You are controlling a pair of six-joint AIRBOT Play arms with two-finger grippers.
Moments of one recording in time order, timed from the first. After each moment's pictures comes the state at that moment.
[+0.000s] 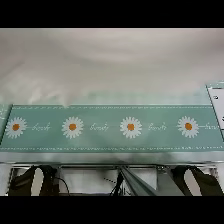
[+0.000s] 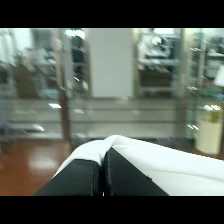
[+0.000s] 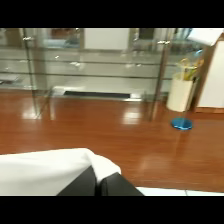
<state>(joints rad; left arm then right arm) 0.43 -0.43 1.62 1.11 -0.96 -1.39 -0.33 -0.64 1.91 -1.19 1.33 1.47</state>
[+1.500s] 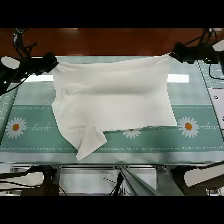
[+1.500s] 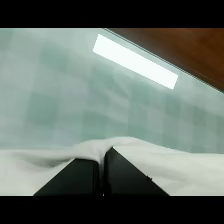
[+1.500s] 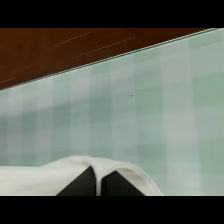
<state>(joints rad) 0.09 -1.50 1.25 0.86 -0.58 -1.42 -0.16 -1.76 1.69 -0.90 0.87 1.39</state>
